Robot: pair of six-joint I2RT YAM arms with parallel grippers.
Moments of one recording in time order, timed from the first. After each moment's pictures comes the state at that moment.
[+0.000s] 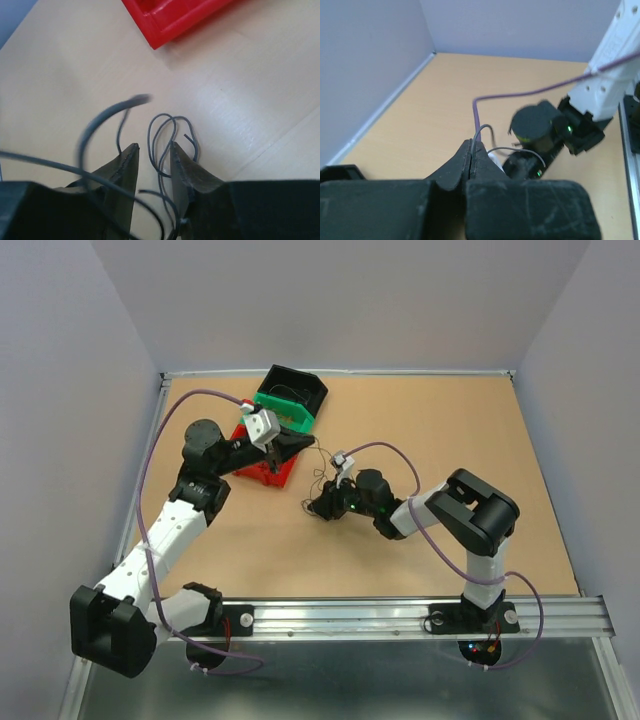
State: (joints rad) left arm -0.37 1.07 0.80 0.37 0.88 0.05; right arm 0.77 1.89 0.72 0.90 -0.34 0.38
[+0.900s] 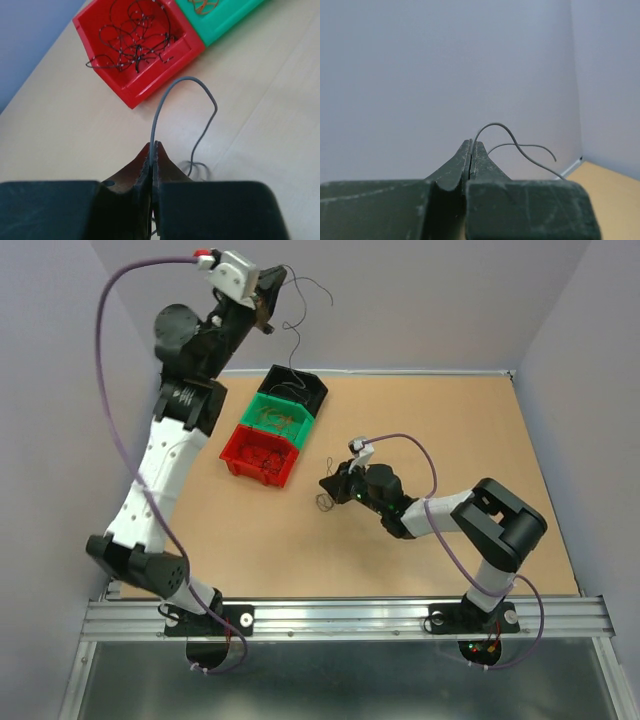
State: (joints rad) left arm -0.37 1.44 1.85 0.14 0.33 0.09; right arm 0.77 1.77 0.70 0.86 -0.05 0.46
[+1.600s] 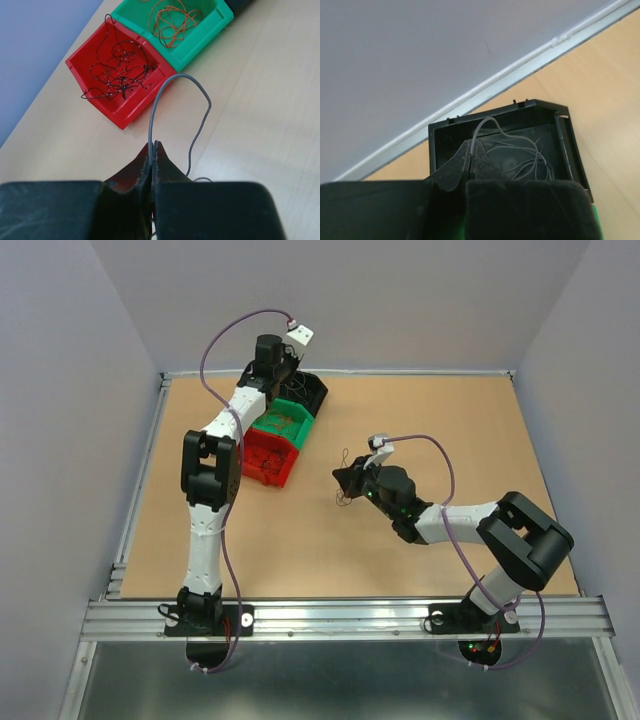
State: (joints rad) left arm -0.29 2.29 2.04 -0.08 0.07 0.34; right arm 0.77 1.58 0.62 0.84 0.14 0.49
